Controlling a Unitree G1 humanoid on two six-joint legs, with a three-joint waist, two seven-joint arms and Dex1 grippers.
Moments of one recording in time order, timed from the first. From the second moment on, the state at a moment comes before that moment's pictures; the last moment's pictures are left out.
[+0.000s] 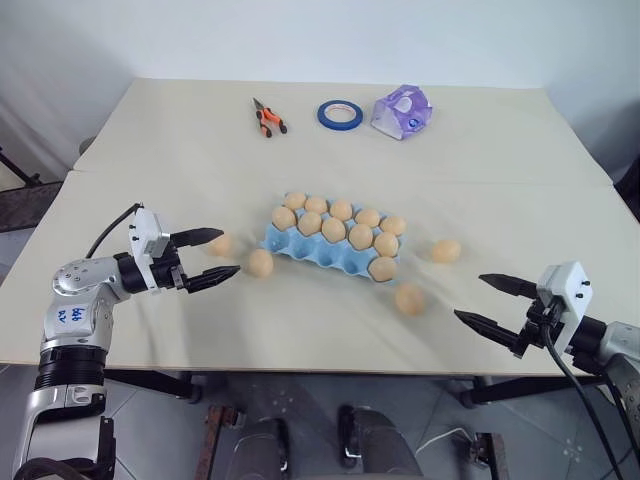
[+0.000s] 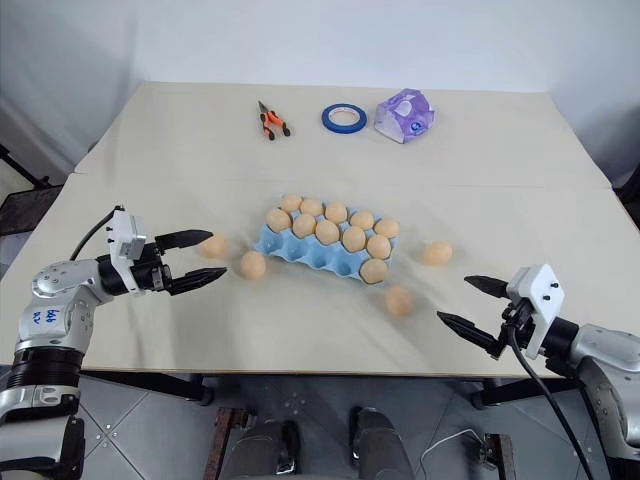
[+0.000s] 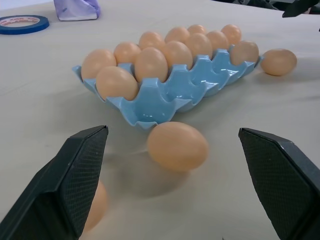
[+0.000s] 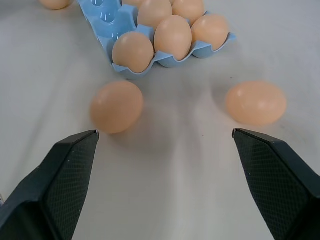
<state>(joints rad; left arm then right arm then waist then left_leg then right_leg) -0.47 0.68 0.18 0.40 -0.41 0.09 -1.22 0.09 -0.77 -0.36 -0.23 0.51 0.33 0.99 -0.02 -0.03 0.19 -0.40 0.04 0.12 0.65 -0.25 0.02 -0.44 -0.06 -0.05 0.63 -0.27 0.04</state>
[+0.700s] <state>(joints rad) -0.54 0.65 0.17 0.44 -0.41 0.08 -1.22 0.23 -0.65 -0.32 -0.69 0.60 0.57 0.64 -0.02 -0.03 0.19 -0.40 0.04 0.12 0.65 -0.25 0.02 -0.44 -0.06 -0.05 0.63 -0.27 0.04</state>
